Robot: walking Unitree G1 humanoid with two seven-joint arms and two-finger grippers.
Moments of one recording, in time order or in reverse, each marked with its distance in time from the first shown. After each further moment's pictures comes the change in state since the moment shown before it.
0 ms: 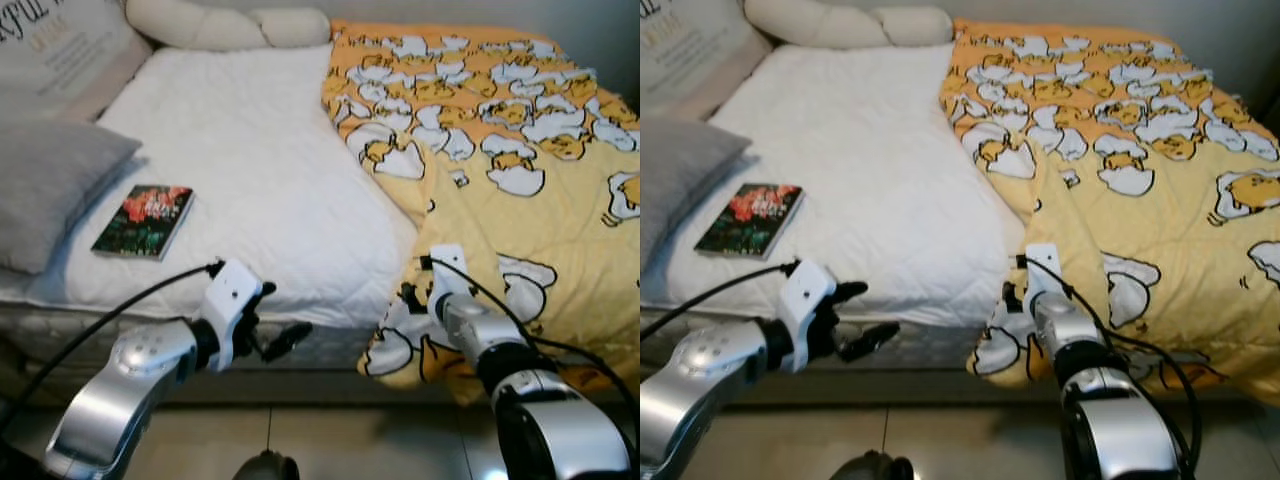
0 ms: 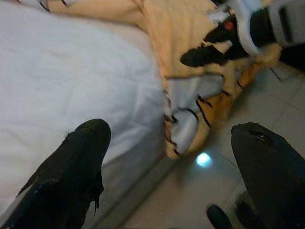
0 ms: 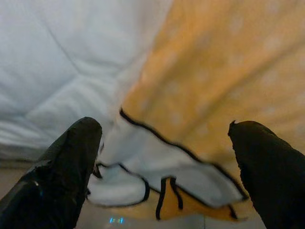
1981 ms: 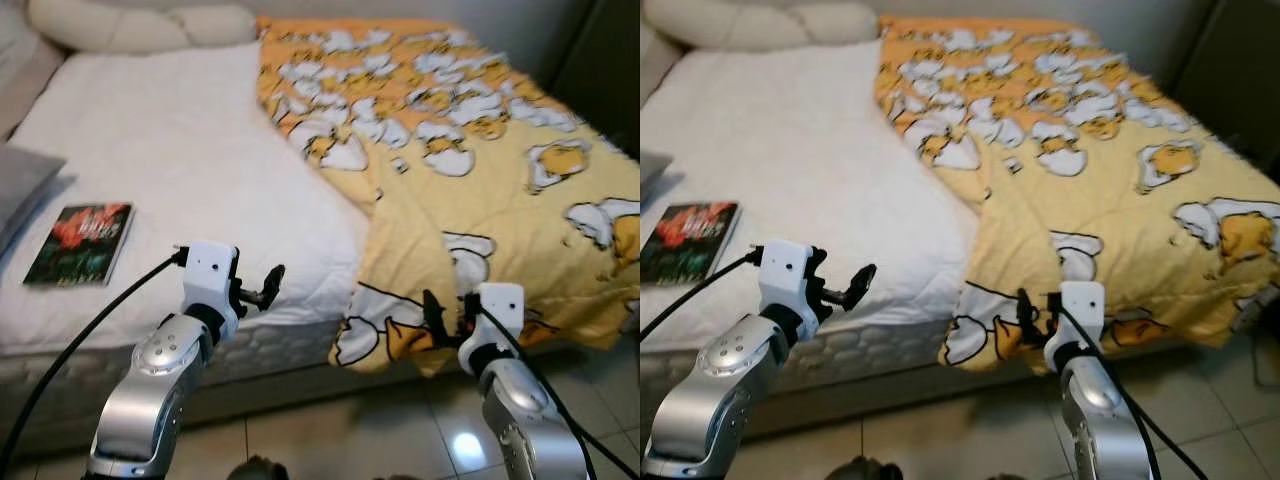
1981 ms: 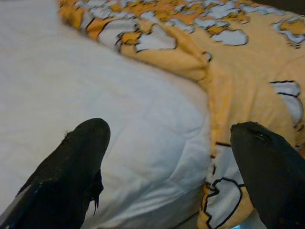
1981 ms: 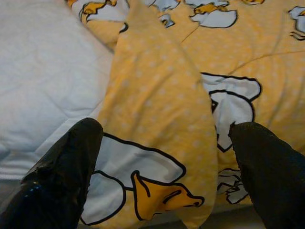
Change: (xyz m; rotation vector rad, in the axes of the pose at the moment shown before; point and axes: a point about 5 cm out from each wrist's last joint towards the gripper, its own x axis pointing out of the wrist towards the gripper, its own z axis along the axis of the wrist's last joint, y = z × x) left arm 0.016 0.020 0.008 -0.181 -0.194 0.500; right arm -0.097 -0.009 -0.033 0.108 -0.397 0.037
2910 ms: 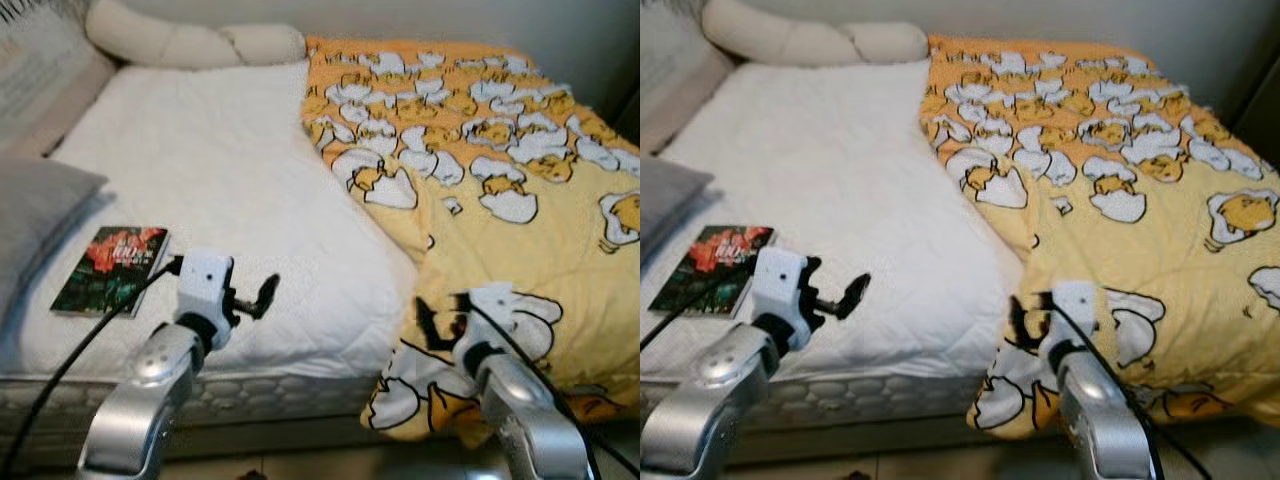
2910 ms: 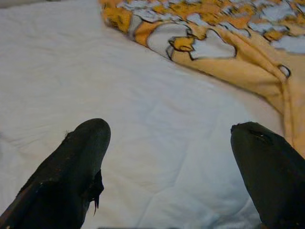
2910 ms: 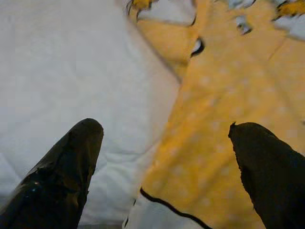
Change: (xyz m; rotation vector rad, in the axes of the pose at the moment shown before) left arm -0.010 -0.001 -0.009 0.041 0.027 -0.063; right arm 0.007 0.002 -0.003 -0.020 0.135 0.043
